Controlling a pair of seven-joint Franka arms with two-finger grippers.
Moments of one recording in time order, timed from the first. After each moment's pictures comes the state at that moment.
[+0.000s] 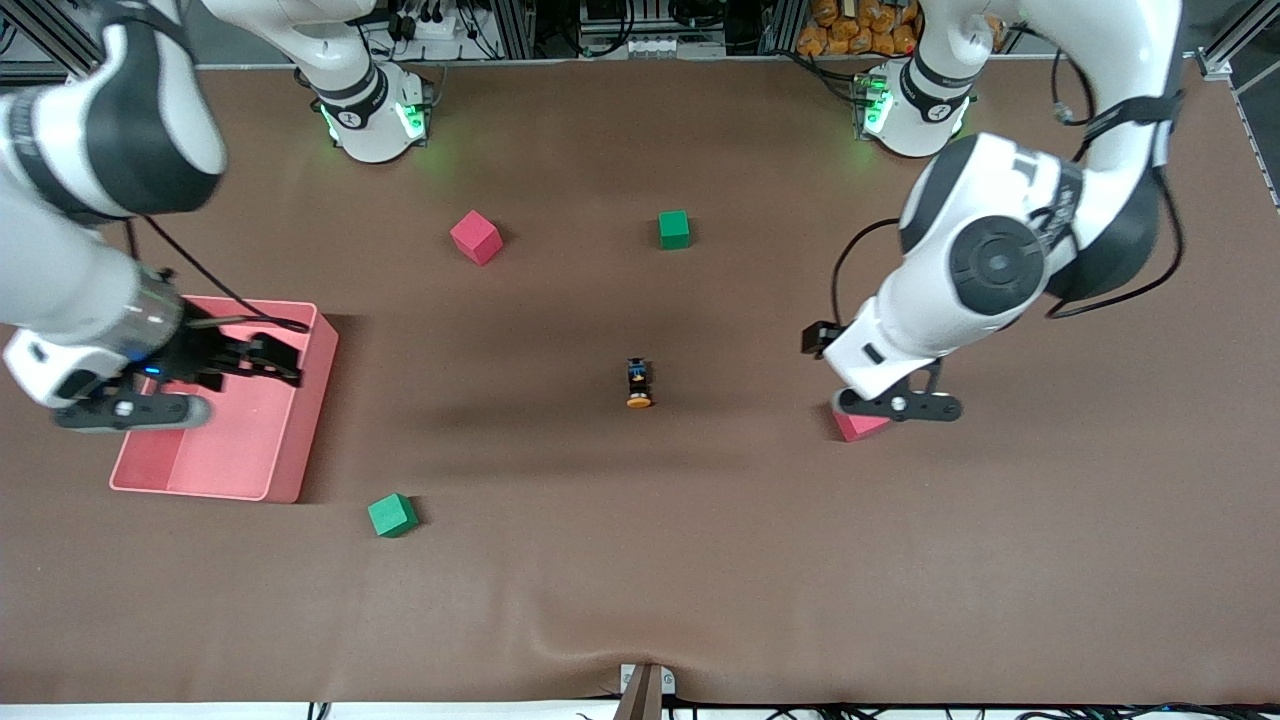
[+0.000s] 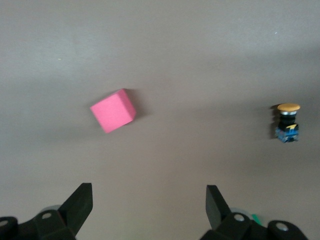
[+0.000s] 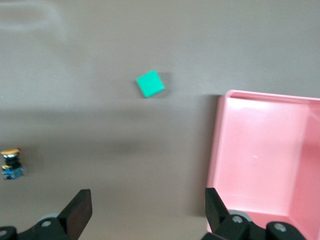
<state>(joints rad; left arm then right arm) -0.35 0.44 -0.11 -1.40 -0.02 1.69 -0.37 0.02 0.23 0.08 -1.49 0.04 1.74 0.08</state>
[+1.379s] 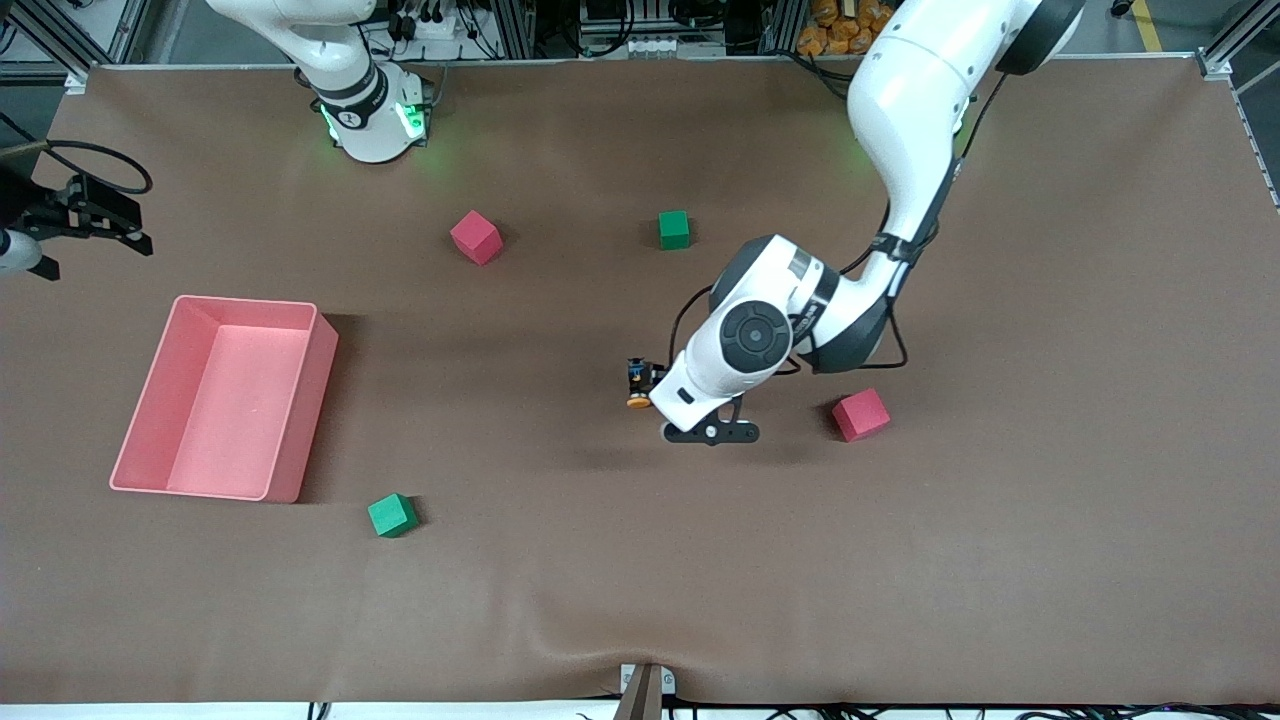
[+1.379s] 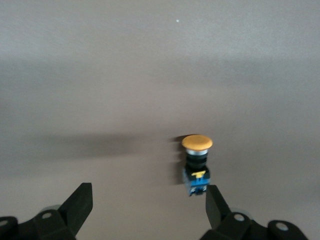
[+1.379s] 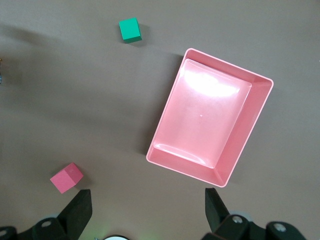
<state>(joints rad) -0.55 0.79 -0.13 -1.30 -0.15 2.05 -0.60 -0.05 0.02 0.02 -1.48 0.00 1.44 -0.32</state>
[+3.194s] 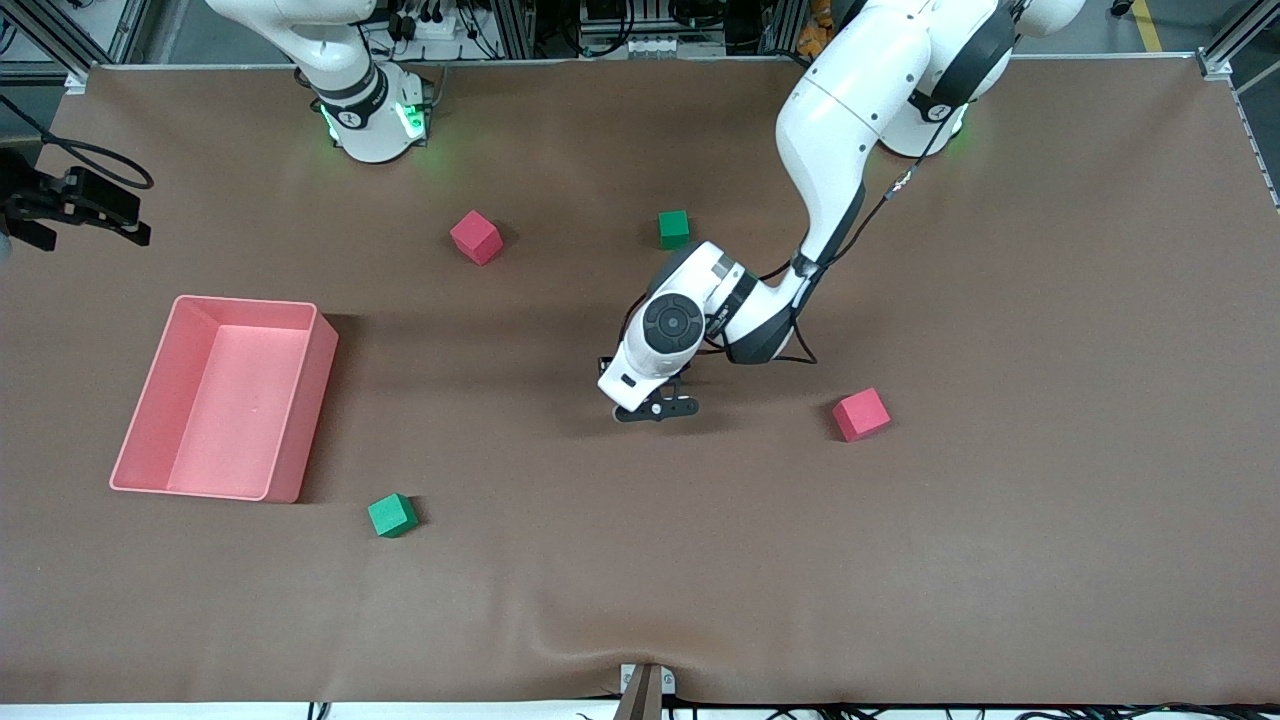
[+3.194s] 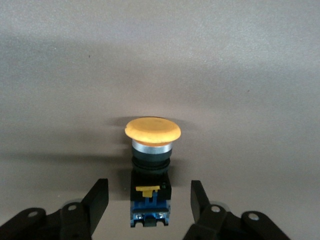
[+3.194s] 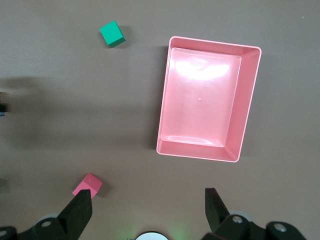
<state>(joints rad) -0.68 0.93 -0.12 -1.29 -0.16 2.20 -0.78 -0.04 0.02 0.03 -1.43 0.00 1.38 -0.06</state>
